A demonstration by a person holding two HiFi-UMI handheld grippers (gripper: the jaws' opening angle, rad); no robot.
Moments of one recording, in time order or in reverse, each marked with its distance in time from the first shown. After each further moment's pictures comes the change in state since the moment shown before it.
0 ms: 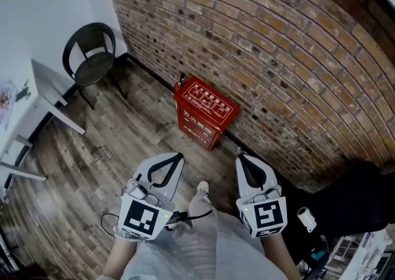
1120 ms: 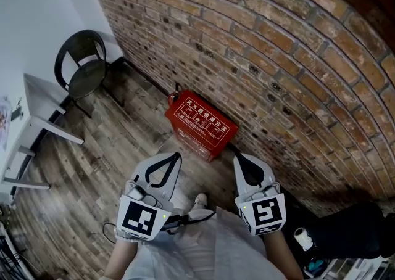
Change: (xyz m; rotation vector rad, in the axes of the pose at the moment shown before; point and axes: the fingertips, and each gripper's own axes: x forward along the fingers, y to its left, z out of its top) left arm 0.157 0.069 0.005 -0.031 0.047 0.029; right arm 0.124 -0.122 -0.011 0.045 0.034 0.059
